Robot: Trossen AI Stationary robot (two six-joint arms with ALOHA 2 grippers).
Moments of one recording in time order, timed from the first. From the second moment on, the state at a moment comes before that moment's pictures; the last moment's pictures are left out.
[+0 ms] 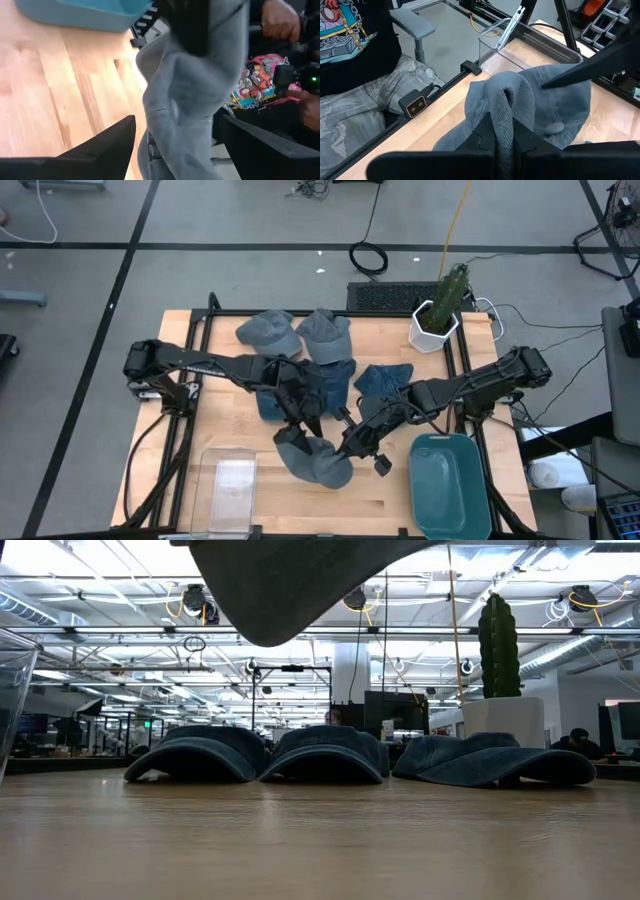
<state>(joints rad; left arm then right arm) -0.05 1.67 1.37 -0.45 0.78 -0.17 0.31 1.54 1.33 -0.33 -0.27 -0.29</state>
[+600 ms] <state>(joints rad) -0.07 1.73 1.37 -0.44 0.81 -0.13 0.31 1.54 1.33 -0.34 -0.27 -0.29</state>
